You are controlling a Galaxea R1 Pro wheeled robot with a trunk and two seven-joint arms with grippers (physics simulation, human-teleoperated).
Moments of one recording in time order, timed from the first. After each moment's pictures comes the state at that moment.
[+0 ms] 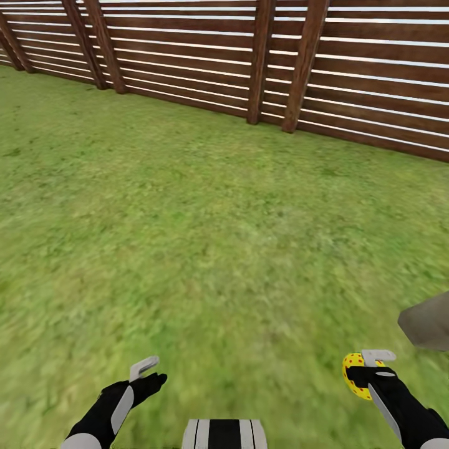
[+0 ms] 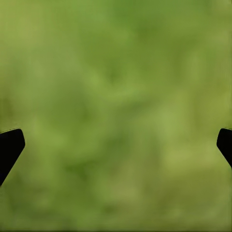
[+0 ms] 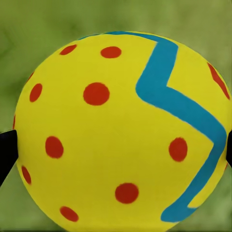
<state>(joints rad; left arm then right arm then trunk) -0.51 -0.03 0.31 -0.51 0.11 0.37 -0.06 -0.46 -0.30 0.02 -0.67 -0.07 0.37 -0.11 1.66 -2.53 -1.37</state>
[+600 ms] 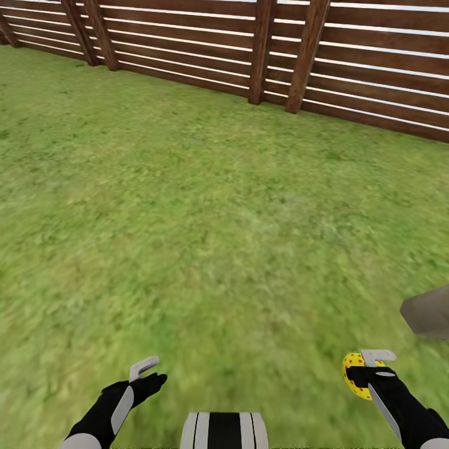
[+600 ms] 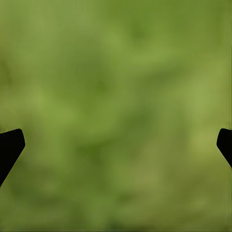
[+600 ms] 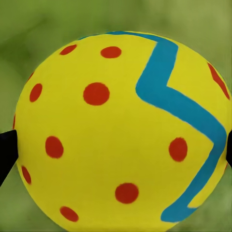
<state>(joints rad) -0.51 -0.03 0.31 -0.51 0.11 0.37 -0.06 -0.46 -0.30 0.02 -0.67 -0.07 0.37 -0.11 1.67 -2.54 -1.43</state>
